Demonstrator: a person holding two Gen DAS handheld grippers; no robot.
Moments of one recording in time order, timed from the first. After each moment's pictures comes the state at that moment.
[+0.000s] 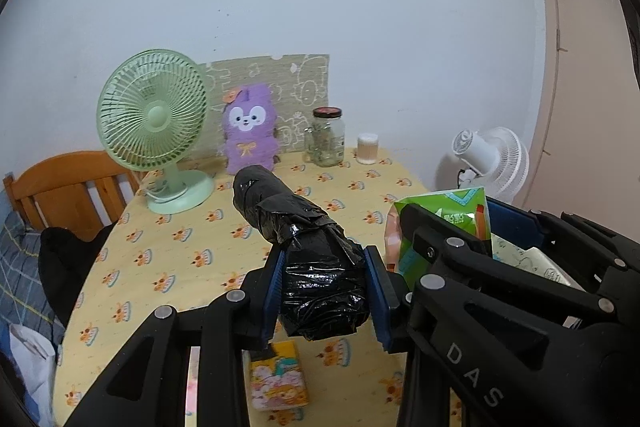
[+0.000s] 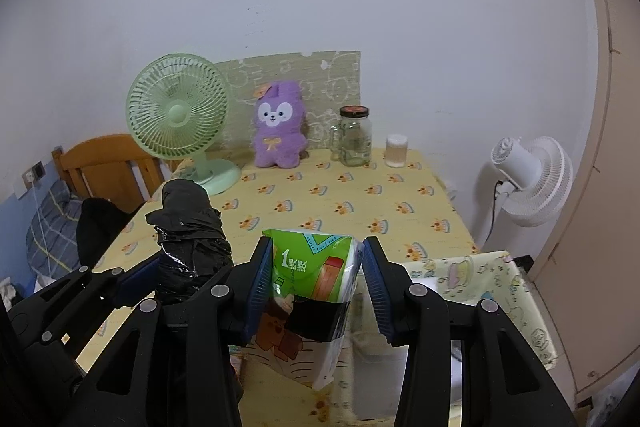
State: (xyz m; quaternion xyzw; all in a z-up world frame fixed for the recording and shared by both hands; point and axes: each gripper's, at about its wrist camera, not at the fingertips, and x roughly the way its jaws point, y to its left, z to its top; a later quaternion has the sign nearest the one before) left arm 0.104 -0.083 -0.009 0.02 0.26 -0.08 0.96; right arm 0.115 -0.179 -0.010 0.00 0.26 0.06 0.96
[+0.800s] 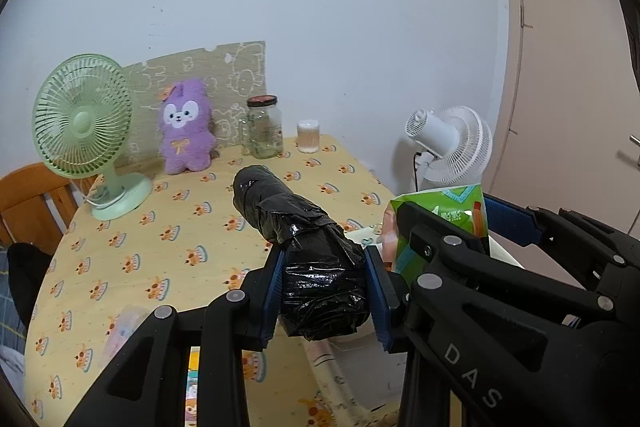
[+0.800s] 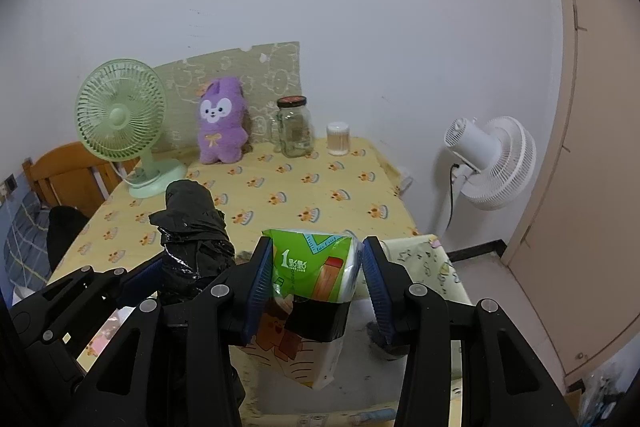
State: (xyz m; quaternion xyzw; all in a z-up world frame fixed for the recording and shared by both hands) left arm 0.121 -0.158 -0.029 0.04 0.28 -0.14 0.95; right arm 0.122 -0.255 -0.029 0.01 0.28 0.00 0.96
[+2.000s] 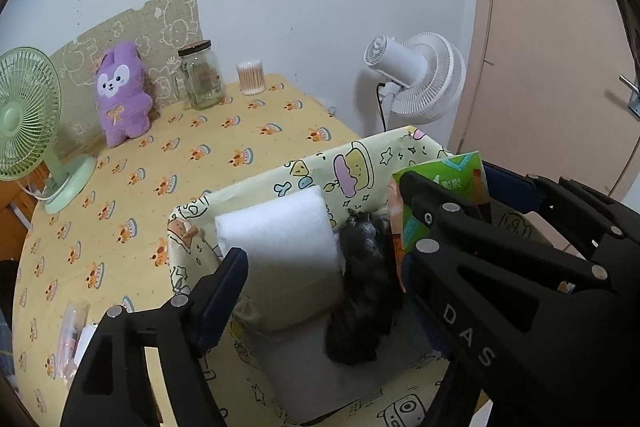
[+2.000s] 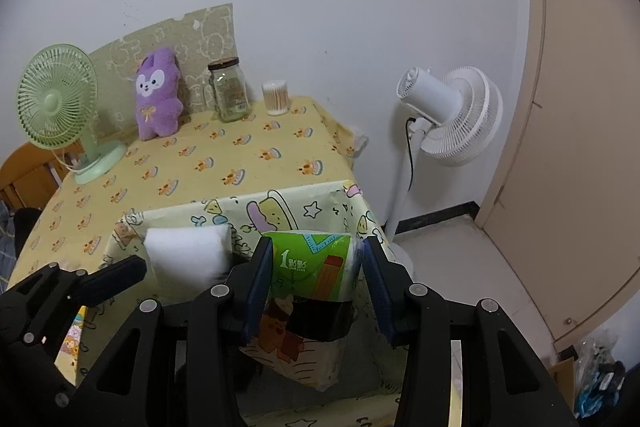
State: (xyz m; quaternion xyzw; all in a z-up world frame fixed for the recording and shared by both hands) left arm 0.148 -0.221 -0.075 0.09 0.37 -0.19 0.90; right arm 0.146 -0.321 -0.083 0.03 0.32 -0.06 0.94
